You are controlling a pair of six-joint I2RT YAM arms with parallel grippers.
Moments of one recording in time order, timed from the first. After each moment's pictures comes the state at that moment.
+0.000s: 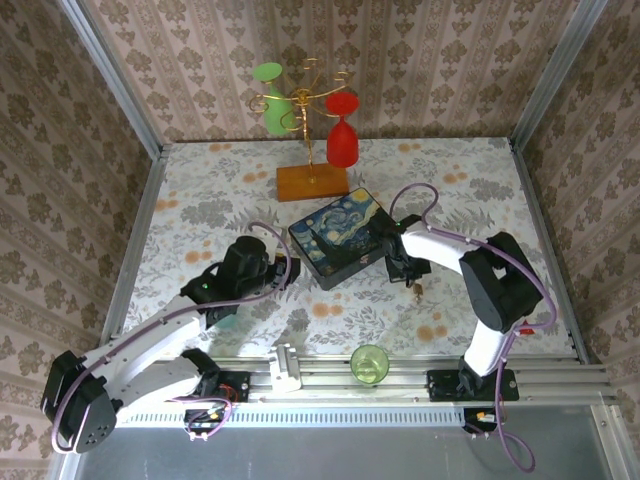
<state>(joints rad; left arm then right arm) -0.75 0.97 0.61 -0.25 -0.02 -0.36 0.51 1.75 1.07 -0.91 0.36 0.50</state>
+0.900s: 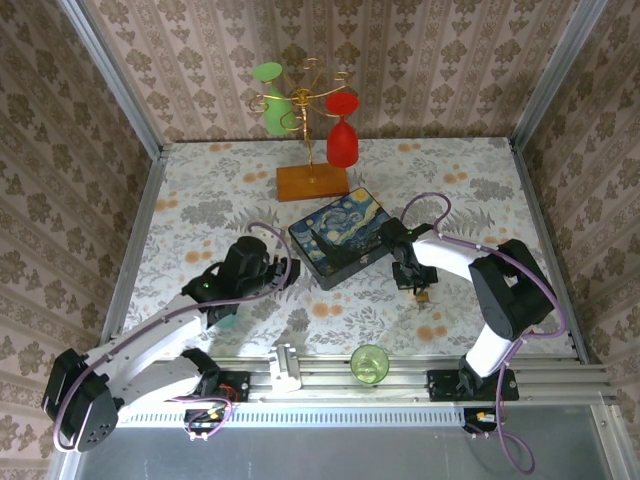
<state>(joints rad) -0.74 0.97 0.61 -0.27 -0.05 -0.36 0.47 1.69 0.95 -0.82 0.28 0.49</state>
